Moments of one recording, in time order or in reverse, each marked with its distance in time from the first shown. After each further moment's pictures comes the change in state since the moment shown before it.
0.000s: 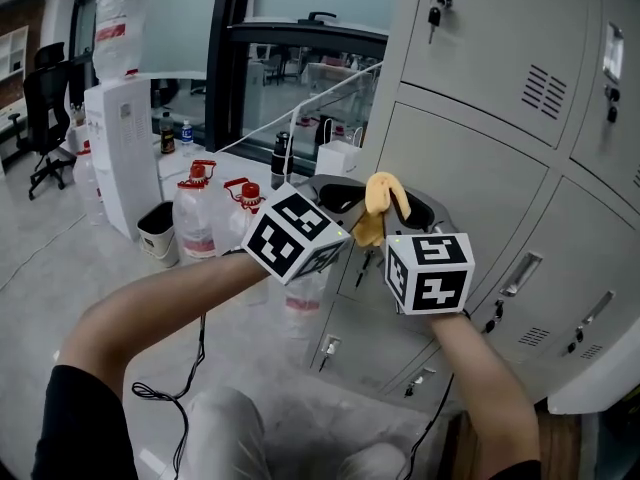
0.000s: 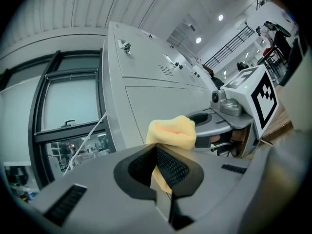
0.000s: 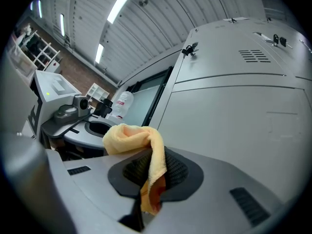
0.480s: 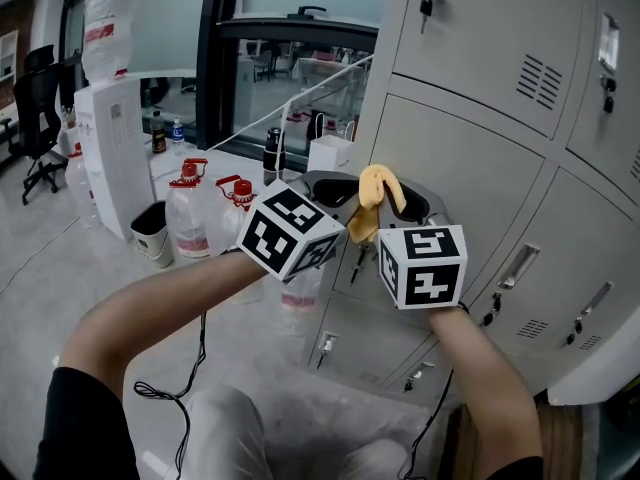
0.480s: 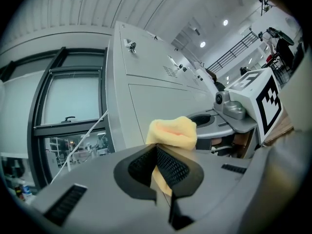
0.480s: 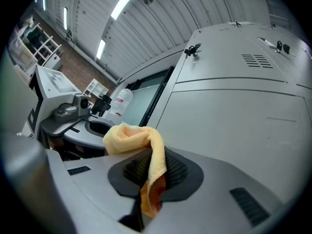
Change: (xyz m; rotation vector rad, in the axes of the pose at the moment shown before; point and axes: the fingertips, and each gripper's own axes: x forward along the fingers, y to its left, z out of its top) left arm 0.006 0.002 -0.002 -0.059 -0.023 -0.001; right arm 0.003 -0.003 -0.001 -0.046 0.012 -0.032
